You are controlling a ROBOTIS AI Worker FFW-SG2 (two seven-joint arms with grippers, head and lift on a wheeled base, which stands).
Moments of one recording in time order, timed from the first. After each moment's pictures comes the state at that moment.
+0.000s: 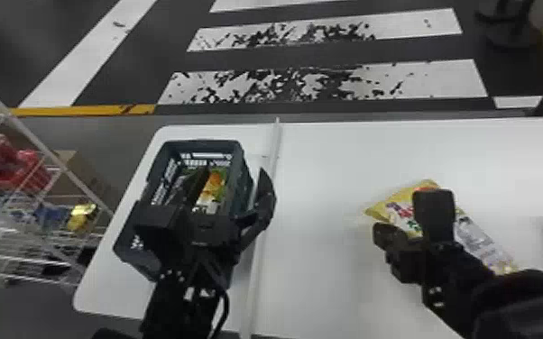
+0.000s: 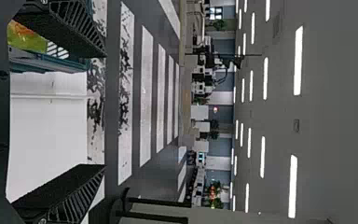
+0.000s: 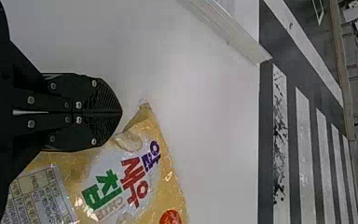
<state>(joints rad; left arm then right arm) 0.63 0.15 -0.08 -2.24 0.09 0.09 0.11 0.14 -0.12 0.34 -1.76 -0.28 0.71 -0.09</state>
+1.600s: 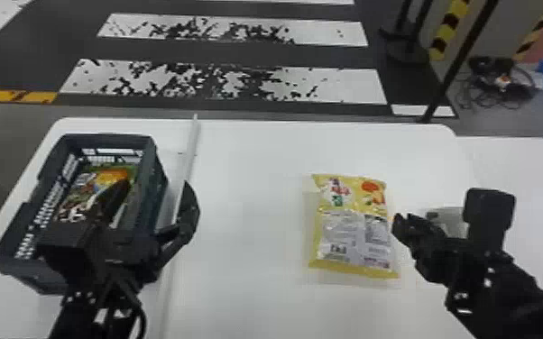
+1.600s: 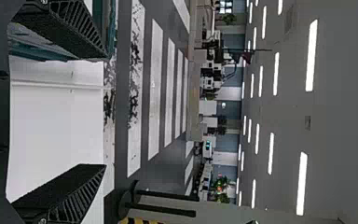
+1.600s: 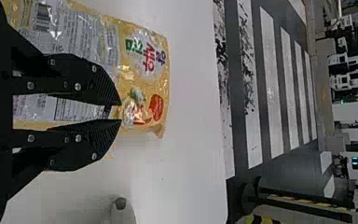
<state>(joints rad) 0.62 0.16 -0.11 -2.14 0.10 0.03 0.11 0.45 -0.16 -0.09 -2.18 -0.32 0.81 -0.07</state>
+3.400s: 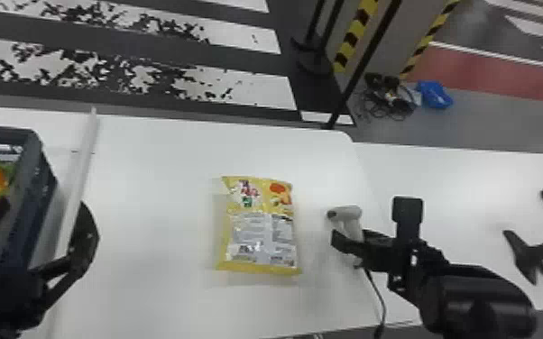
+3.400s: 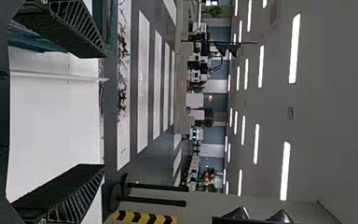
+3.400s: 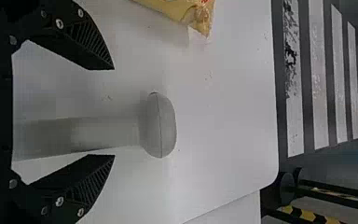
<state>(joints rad) 0.66 0.18 -0.14 -2.04 0.07 -0.18 0.10 0.23 -0.29 -0.26 -1.68 -0.19 0.74 0.28</state>
